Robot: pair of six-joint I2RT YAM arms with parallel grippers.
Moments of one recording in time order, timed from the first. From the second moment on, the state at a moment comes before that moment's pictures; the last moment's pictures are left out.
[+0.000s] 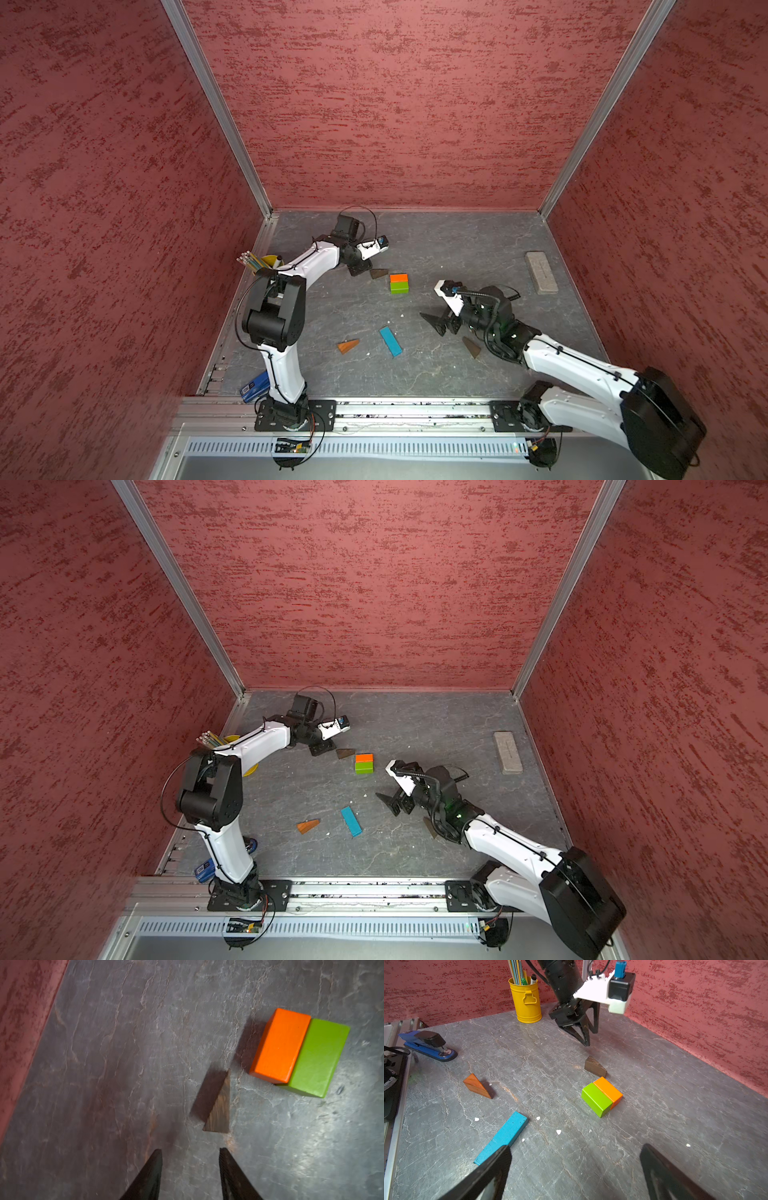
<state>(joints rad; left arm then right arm) -0.30 1.84 1.33 -0.52 0.20 0.75 0.64 1.10 0.44 0.31 -0.30 -0.15</state>
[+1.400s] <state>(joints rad) -0.39 2.06 1.48 -0.60 0.00 0.27 0.64 1.10 0.44 0.31 -0.31 -0.13</state>
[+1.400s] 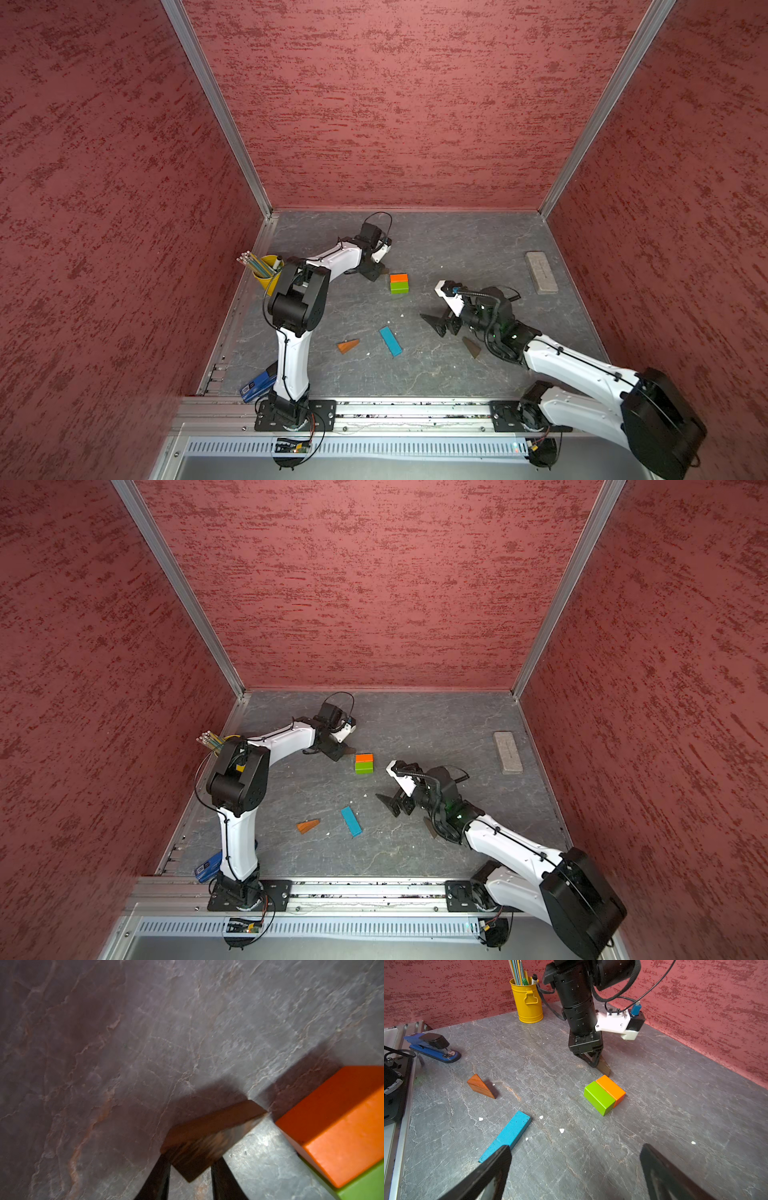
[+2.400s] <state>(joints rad) -0.35 2.14 1.60 -0.63 0.11 0.60 0.64 1.10 0.44 0.31 -0.31 -0.13</state>
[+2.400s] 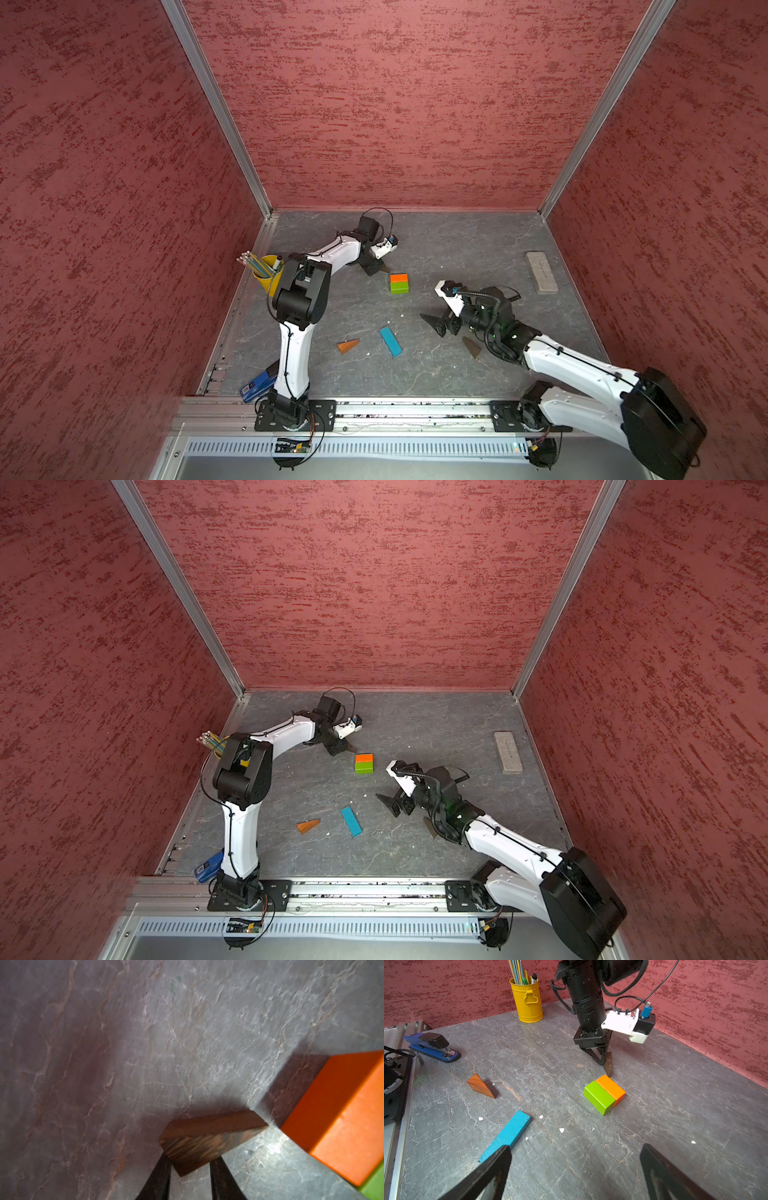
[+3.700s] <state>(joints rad) -0.35 2.19 1.67 -0.66 0.15 0.86 0.64 1.10 0.44 0.30 -0.31 -0.13</state>
